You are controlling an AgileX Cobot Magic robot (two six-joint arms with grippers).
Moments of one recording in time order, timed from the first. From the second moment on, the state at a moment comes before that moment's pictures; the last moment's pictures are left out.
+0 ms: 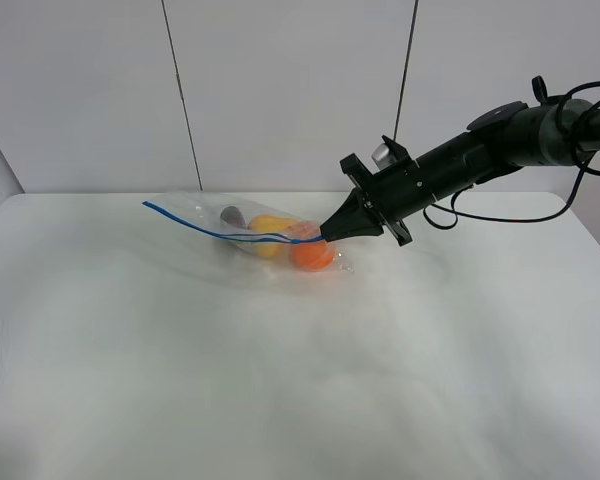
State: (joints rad) left arm -0.01 0.85 -0.75 -0.16 0.34 1.35; right arm 0.15 2.09 -1.48 1.09 1.13 -0.52
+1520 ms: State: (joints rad) left arm -0.74 1.89 -0.76 -0.26 -0.82 1.32; right arm 0.15 2.09 -1.48 1.09 1.12 -0.52
